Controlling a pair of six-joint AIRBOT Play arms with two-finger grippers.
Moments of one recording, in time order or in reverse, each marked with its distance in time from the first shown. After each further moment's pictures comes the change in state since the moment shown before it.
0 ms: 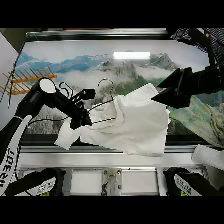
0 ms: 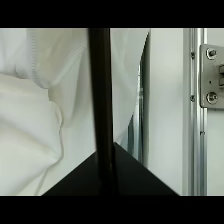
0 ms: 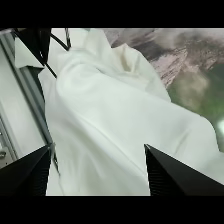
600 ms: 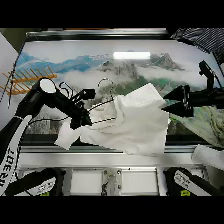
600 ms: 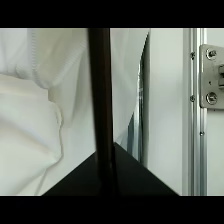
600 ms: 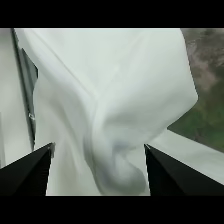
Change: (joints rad) left arm 0.000 -0.002 0.000 -0.002 0.000 0.000; right arm -0.324 -0.110 -0.388 0.240 0.051 -0.651
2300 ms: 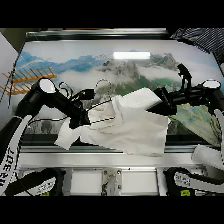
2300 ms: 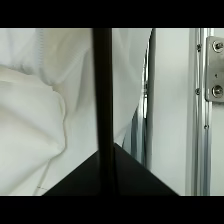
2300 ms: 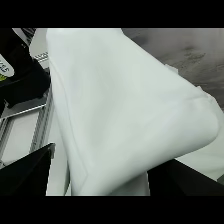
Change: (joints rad) left arm 0.001 -0.001 0.000 0.006 0.010 0.000; right arm 0.191 -0.209 -0.021 0.200 0.047 -0.116
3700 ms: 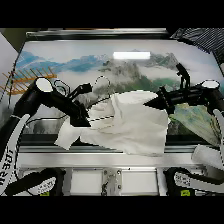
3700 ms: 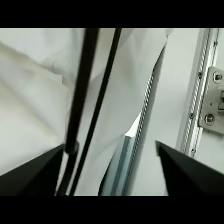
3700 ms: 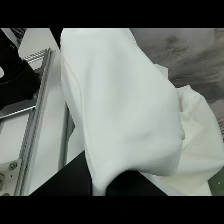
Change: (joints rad) left arm 0.059 0.000 0.001 -0.007 0.012 -0.237; right arm 0.000 -0.001 -0.001 0.002 -0.046 -0.003
